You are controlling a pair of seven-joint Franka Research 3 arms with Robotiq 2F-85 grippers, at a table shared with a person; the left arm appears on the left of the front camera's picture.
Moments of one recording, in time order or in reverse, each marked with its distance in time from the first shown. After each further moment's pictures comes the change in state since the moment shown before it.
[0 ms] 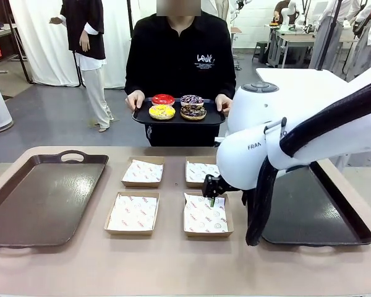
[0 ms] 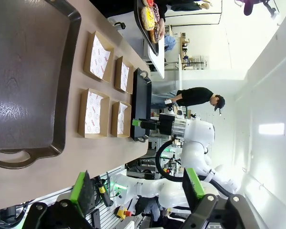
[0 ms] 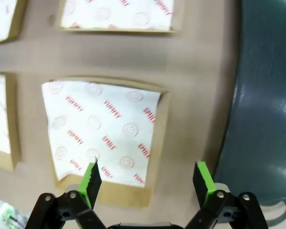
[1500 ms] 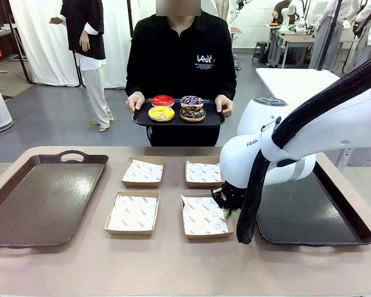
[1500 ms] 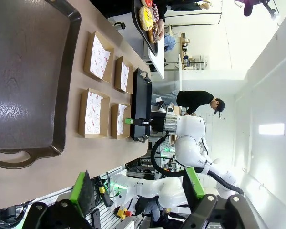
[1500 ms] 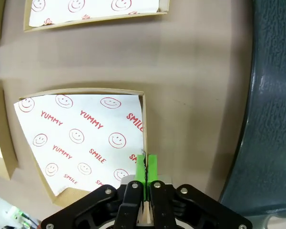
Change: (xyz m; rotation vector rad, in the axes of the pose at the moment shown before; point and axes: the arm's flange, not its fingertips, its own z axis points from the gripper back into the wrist) left arm 0.000 0.000 0.000 0.000 0.000 0.000; right arm 0.004 -0.019 -0.035 0.094 0.076 -0.064
